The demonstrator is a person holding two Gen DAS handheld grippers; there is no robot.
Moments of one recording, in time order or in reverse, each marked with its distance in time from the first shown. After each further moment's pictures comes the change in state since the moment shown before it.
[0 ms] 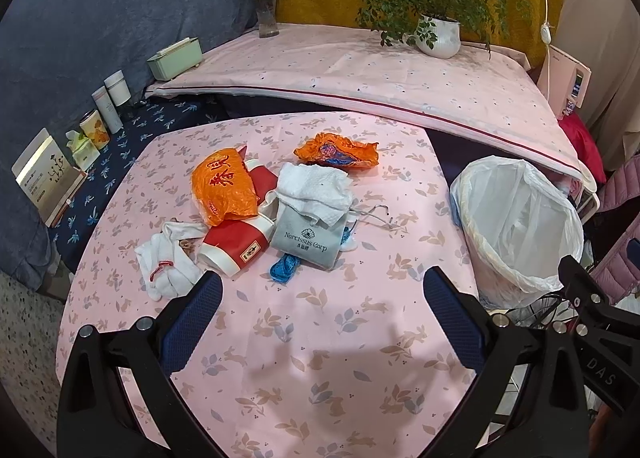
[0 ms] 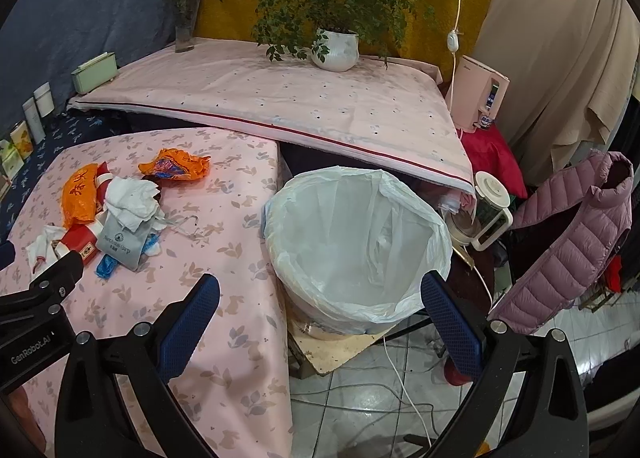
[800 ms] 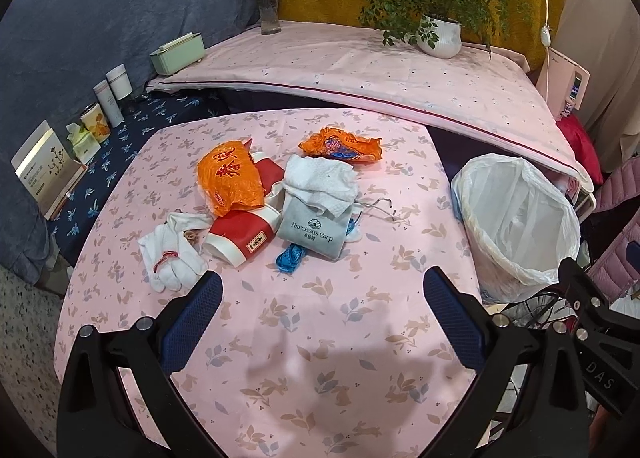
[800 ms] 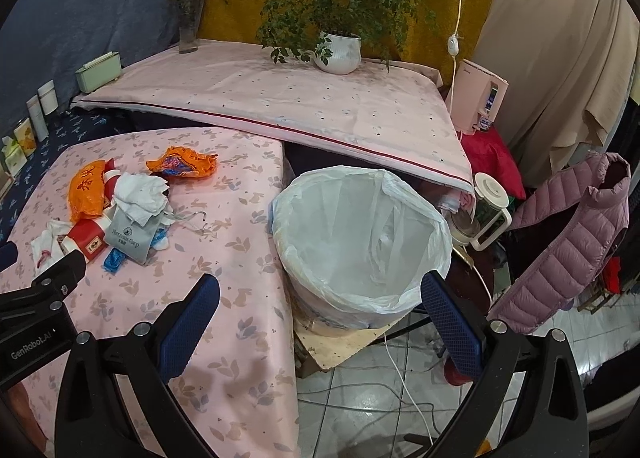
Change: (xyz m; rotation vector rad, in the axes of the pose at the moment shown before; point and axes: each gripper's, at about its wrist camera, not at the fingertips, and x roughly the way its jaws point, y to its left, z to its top) left arm -0.006 0.010 -0.009 -0.011 0.005 -0.009; right arm -0.011 0.007 -0.009 -0.007 -0.011 -0.002
